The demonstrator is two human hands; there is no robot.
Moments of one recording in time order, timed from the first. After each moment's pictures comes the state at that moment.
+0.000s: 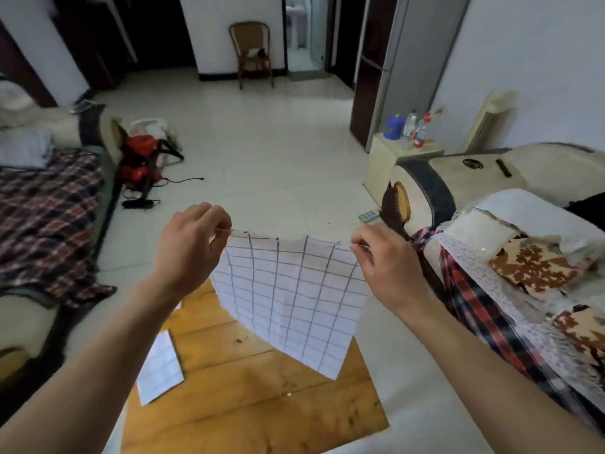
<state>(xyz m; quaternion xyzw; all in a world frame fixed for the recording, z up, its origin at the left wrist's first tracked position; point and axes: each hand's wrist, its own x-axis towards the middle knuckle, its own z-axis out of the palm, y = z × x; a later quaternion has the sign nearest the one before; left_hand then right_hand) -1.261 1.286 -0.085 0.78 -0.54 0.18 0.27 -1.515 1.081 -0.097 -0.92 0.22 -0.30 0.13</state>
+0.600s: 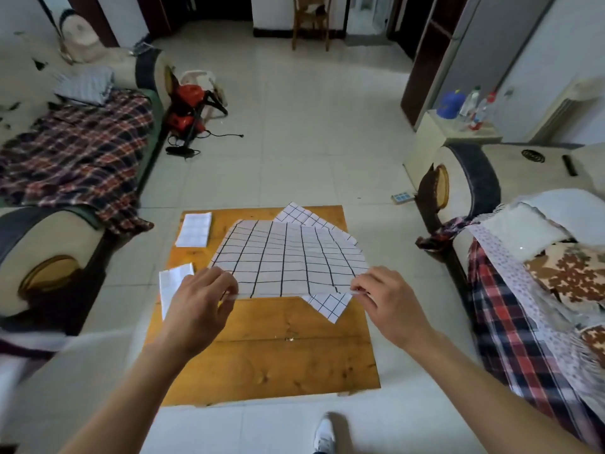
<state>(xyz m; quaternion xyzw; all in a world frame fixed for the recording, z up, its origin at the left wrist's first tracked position) -1.387 1.402 -0.204 0.85 -0.46 0.07 0.24 -1.581 1.114 -0.206 -0.96 0.10 -0.17 0.18</state>
